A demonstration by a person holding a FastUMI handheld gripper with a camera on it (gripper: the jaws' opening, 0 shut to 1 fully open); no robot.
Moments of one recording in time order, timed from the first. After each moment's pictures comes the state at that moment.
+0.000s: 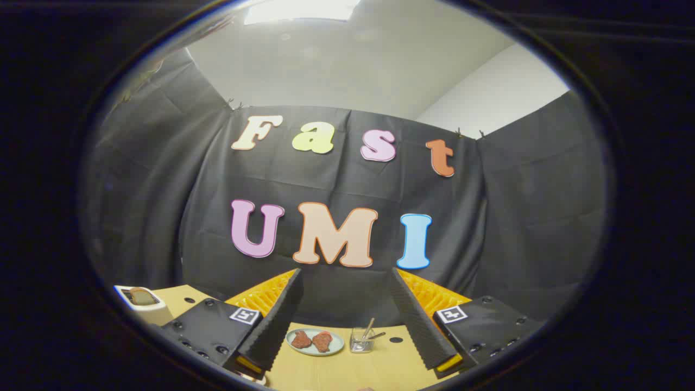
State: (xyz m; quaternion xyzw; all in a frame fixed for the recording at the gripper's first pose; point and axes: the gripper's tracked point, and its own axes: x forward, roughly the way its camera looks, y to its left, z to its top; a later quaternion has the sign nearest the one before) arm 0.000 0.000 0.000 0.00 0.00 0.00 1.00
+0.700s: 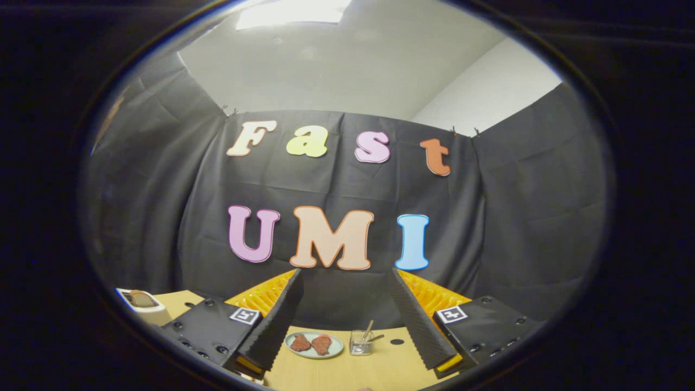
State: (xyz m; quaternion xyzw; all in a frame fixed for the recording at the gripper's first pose) arm 0.007 -0.019 -0.004 0.02 0.00 0.00 1.00
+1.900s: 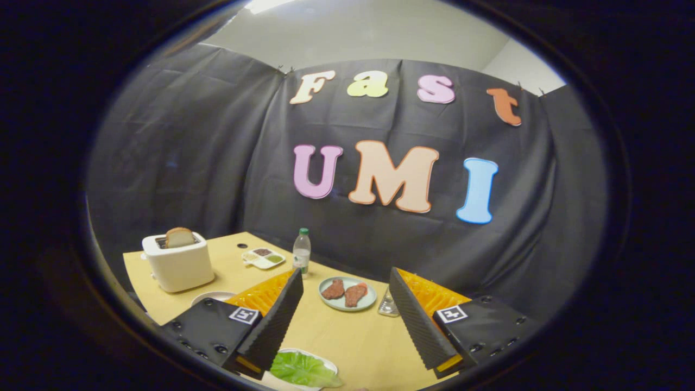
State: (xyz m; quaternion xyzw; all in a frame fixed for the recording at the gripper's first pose) arm -0.017 -0.010 -0.129 -0.02 0.16 0.24 0.96
